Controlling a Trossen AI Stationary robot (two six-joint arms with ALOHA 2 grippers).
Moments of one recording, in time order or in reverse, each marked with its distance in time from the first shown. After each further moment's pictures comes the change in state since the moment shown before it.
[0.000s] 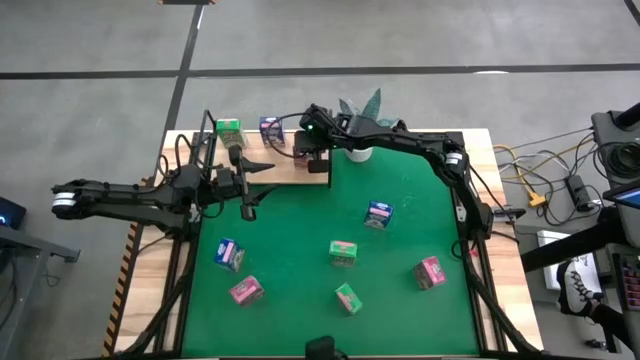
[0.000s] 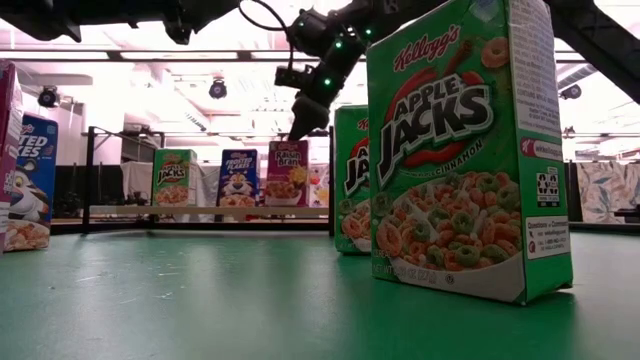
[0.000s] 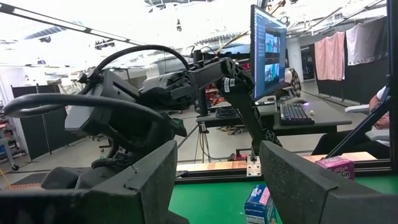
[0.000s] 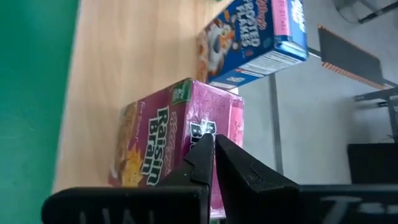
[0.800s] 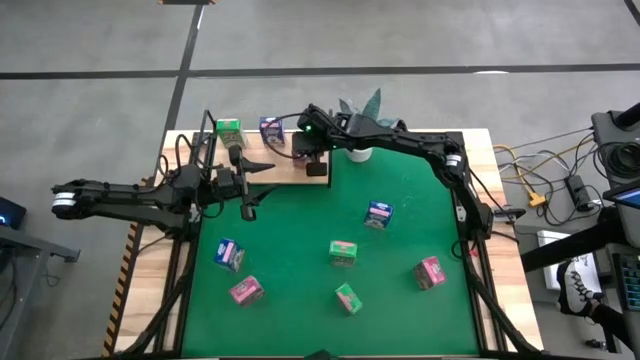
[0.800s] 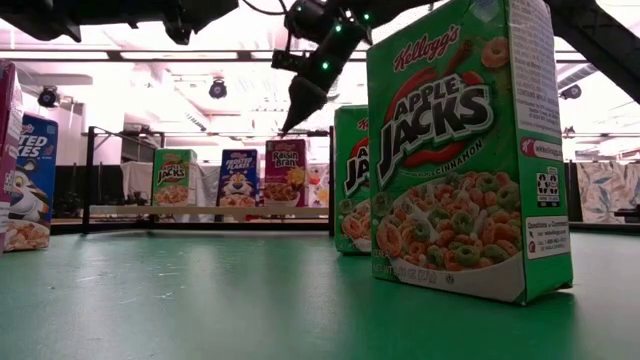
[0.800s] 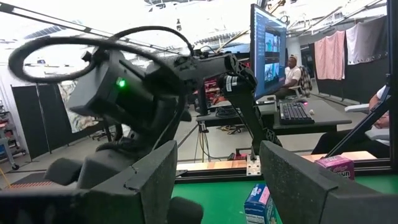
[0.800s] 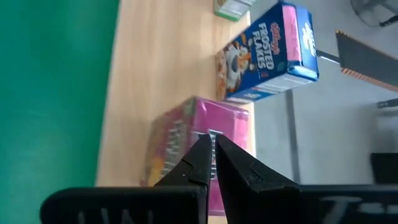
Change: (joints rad) left arm 0.000 0.000 0.000 -0.003 0.000 0.000; right arm 0.038 -0.010 0.086 -0.079 -0.071 0.061
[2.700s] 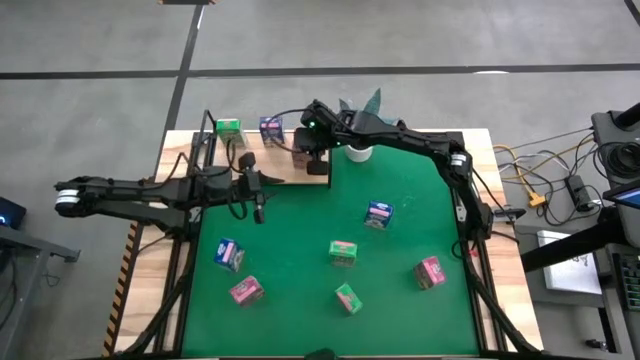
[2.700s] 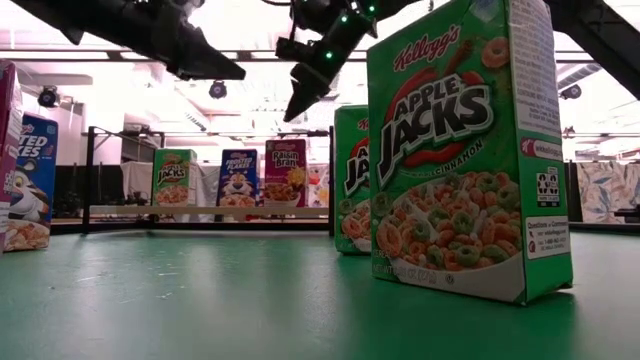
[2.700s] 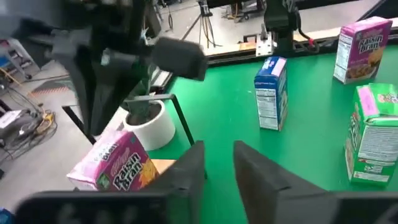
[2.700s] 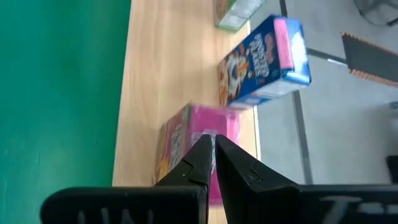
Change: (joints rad) left arm 0.014 0.103 0.103 -0.490 -0.090 0.009; right arm -0.014 -0.032 -0.009 0.008 -0.050 0.042
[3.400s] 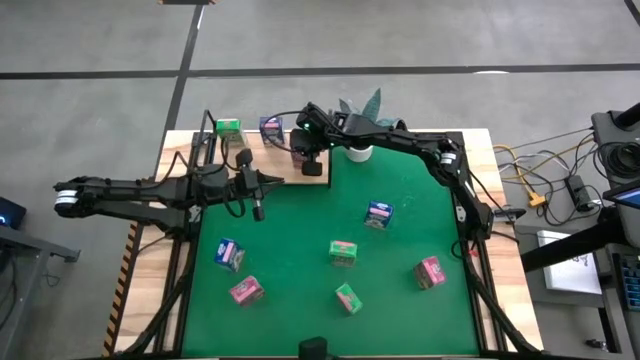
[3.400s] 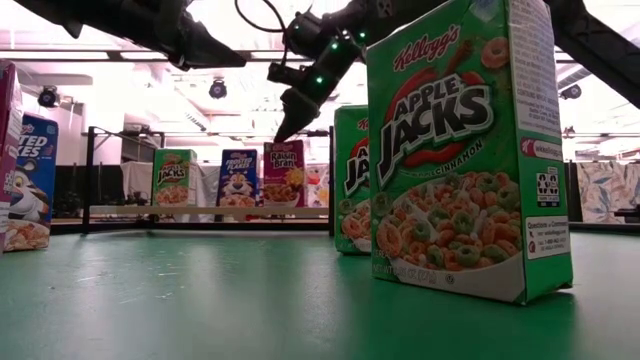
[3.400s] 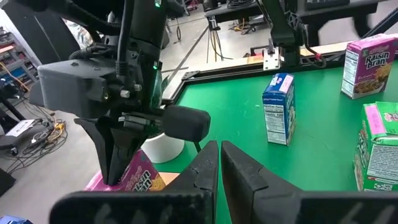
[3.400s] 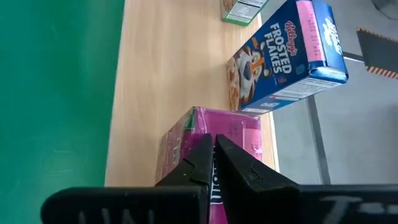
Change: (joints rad) left arm -0.001 -0.020 0.017 0.015 -0.027 0.014; right arm -0.027 0.093 -0.005 0.065 -0.031 0.002
